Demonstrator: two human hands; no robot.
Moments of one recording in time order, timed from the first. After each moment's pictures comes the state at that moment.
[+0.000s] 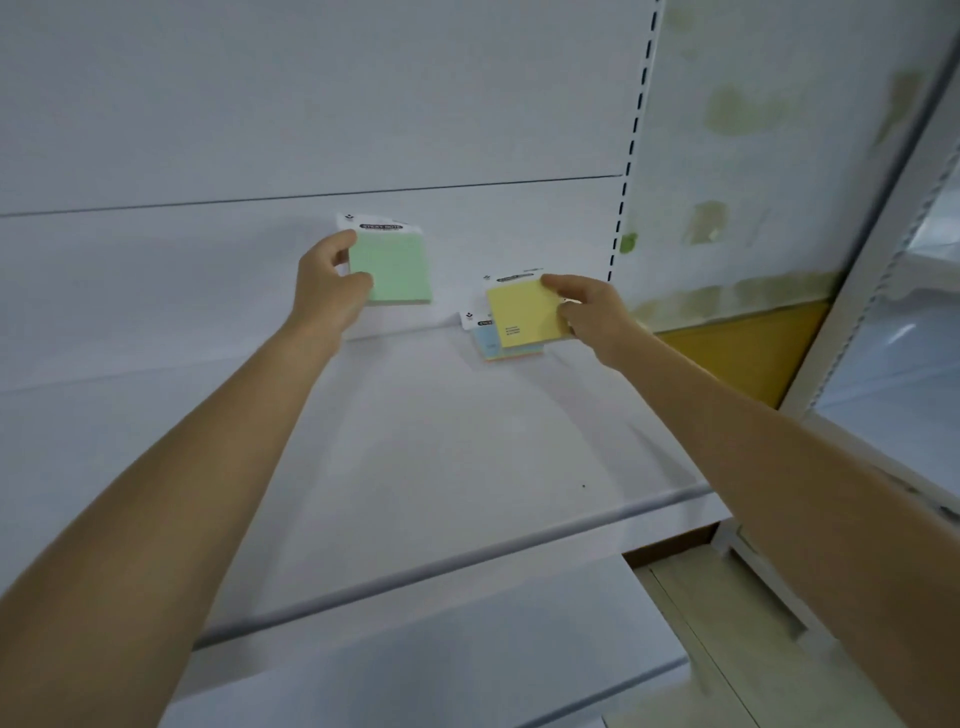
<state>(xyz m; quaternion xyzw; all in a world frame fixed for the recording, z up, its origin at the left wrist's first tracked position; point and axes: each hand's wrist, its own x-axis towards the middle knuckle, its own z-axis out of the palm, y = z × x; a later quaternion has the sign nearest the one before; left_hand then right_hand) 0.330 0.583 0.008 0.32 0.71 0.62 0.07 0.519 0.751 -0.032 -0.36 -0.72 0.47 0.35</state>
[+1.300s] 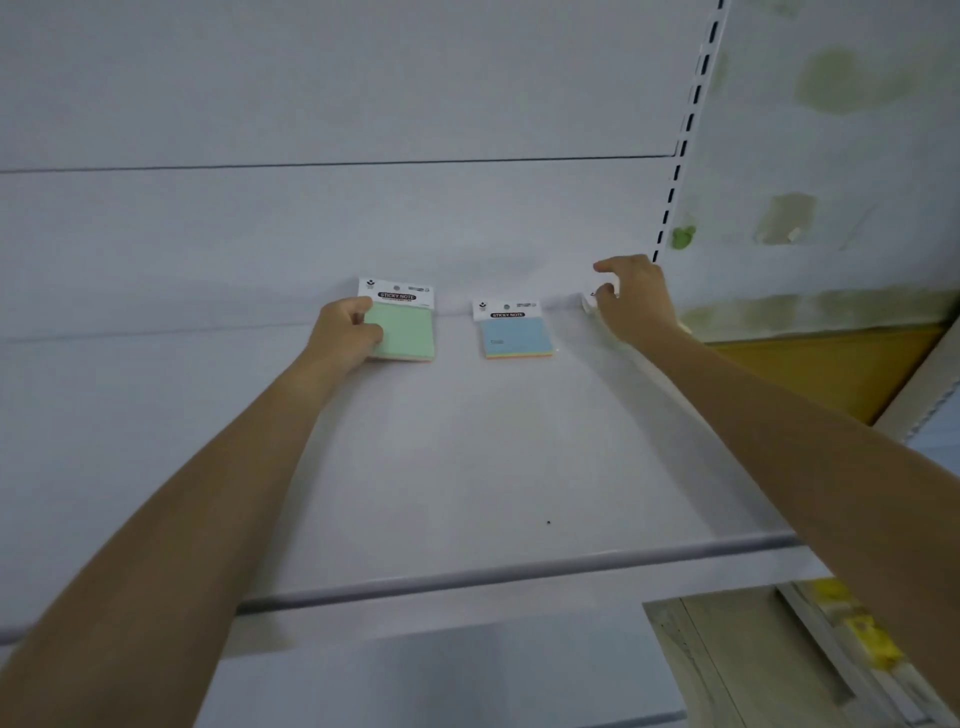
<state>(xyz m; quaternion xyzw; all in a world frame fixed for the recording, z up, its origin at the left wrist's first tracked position) 0.327 0.607 -0.060 0.26 0.80 0.53 0.10 0.517 0.836 -0.048 -0.37 -0.86 0.15 0.31</state>
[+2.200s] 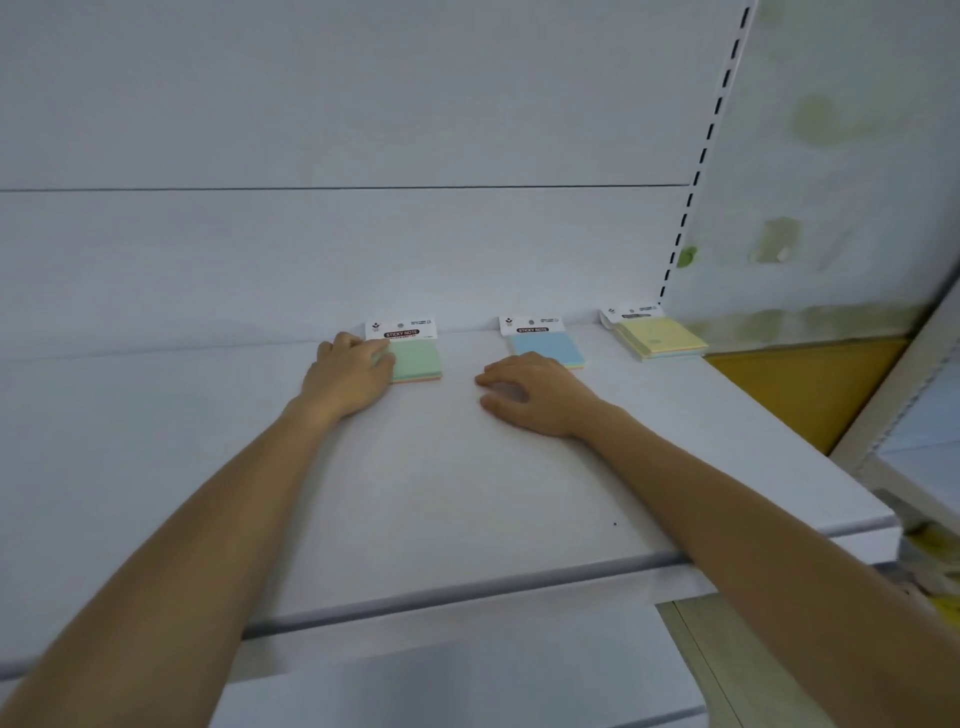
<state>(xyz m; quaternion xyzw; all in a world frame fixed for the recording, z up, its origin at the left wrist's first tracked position) 0.295 0.563 -0.072 0.38 0.90 0.22 0.02 0.481 0.704 -0.072 -0.16 -0.97 0.13 0.11</state>
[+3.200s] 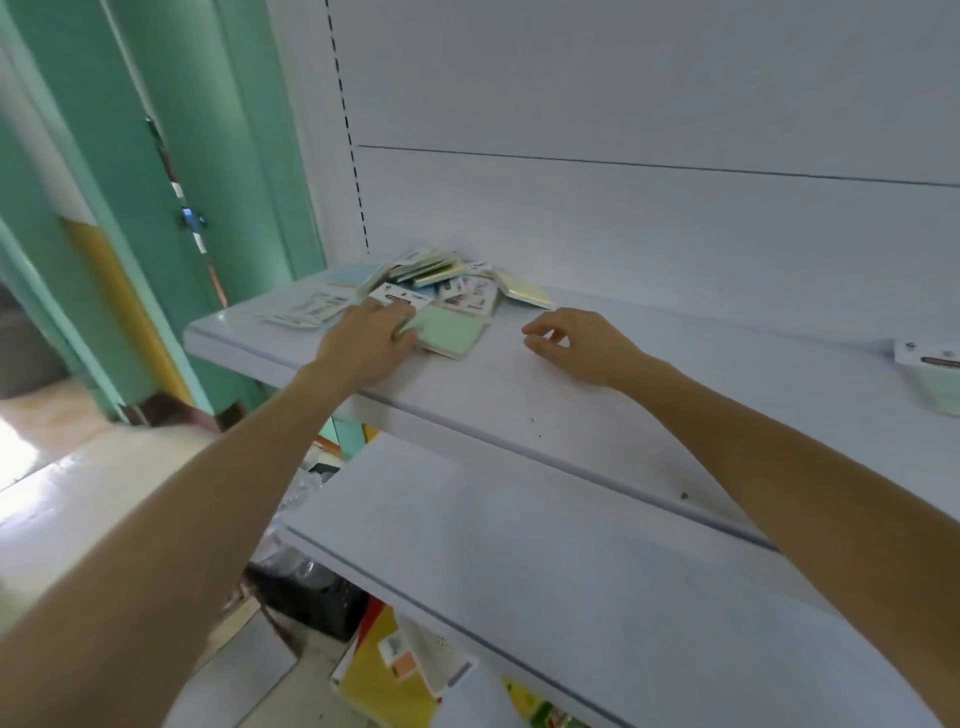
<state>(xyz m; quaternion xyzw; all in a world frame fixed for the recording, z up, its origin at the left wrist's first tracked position) 0.145 0.081 -0.050 0.18 0.97 0.12 -0.09 0.205 0.328 -0.049 0.09 -0.97 0.22 0.11</state>
